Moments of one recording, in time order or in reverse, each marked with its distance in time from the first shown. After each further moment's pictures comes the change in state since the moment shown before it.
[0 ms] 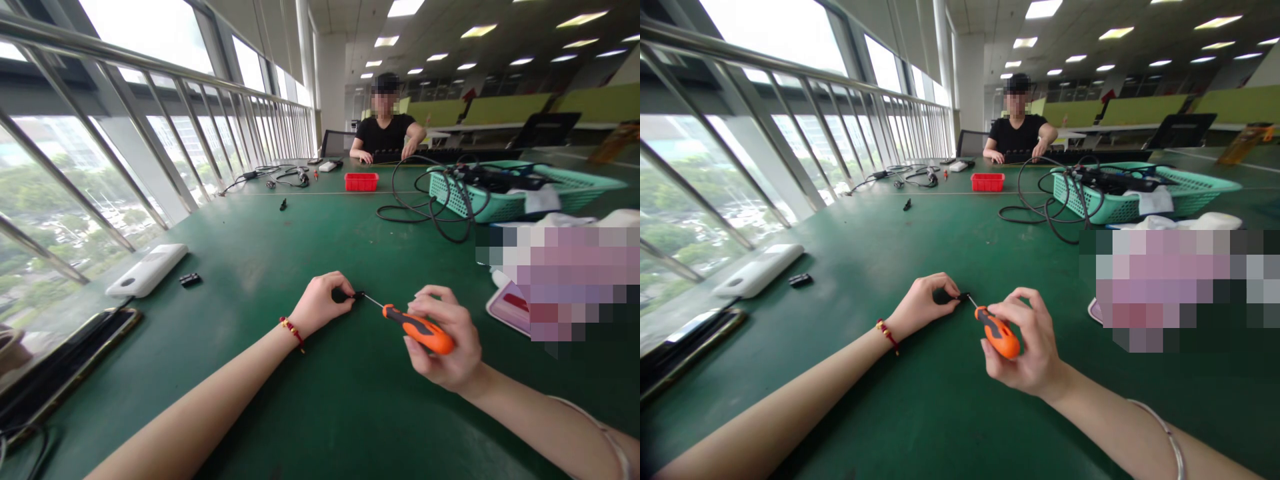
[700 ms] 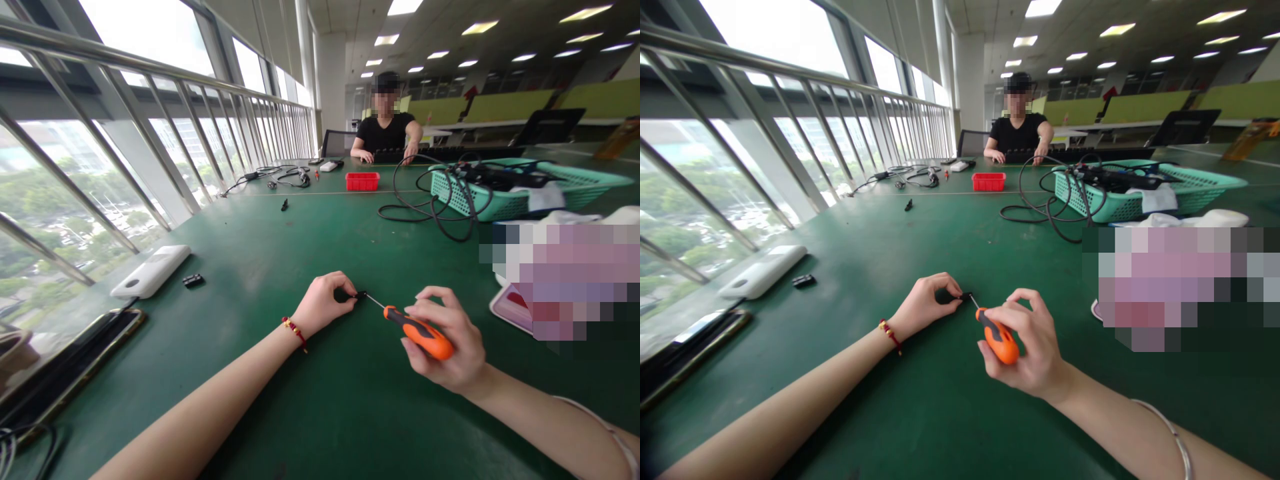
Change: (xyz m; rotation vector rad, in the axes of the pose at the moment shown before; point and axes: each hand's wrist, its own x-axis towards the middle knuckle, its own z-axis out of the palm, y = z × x) left_hand 0.000 0.000 0.000 0.007 0.004 -0.001; right_hand 0.002 -0.002 0.000 -0.006 -0.043 -0.074
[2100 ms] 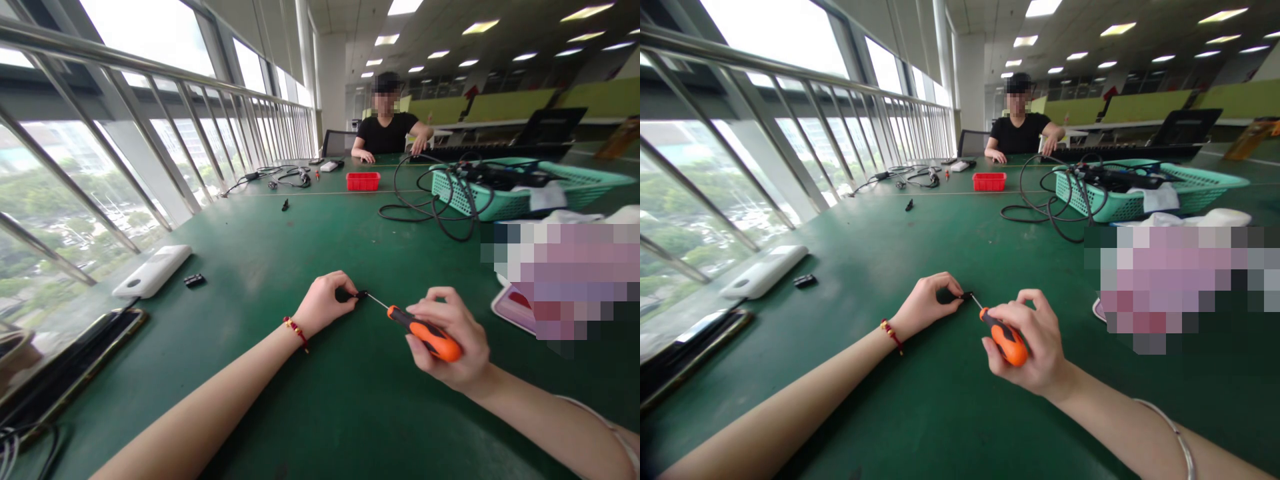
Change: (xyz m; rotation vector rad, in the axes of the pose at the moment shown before) left_hand 0.000 -0.002 0.001 0.019 0.003 0.005; right_hand -0.003 0.001 0.000 -0.019 0.020 0.002
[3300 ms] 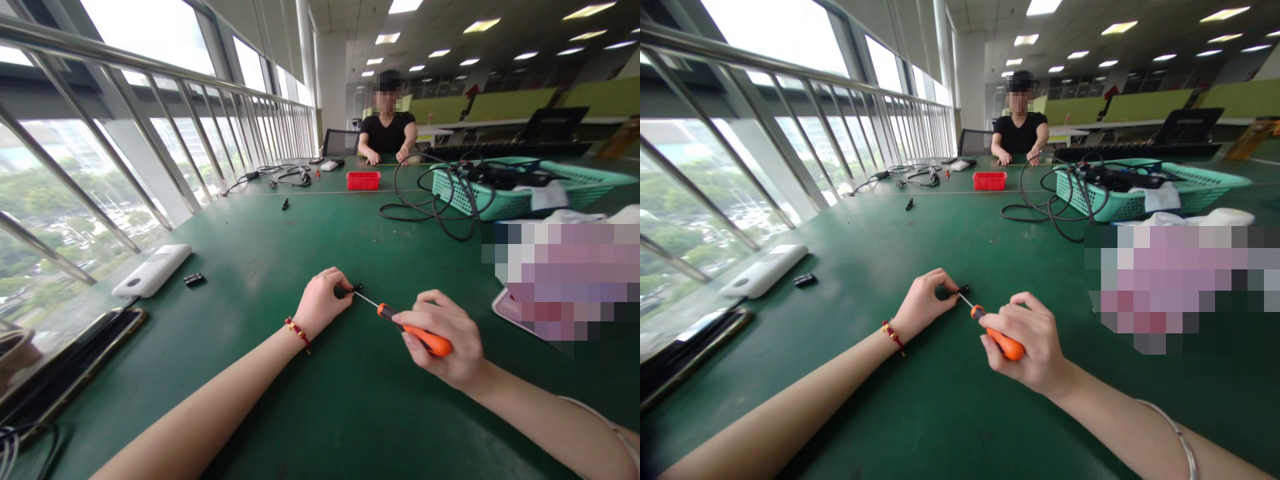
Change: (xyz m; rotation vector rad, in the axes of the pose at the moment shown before) left_hand -0.001 0.004 0.001 0.137 0.110 -0.104; right_hand 0.007 -0.002 -0.001 0.004 -0.152 0.014
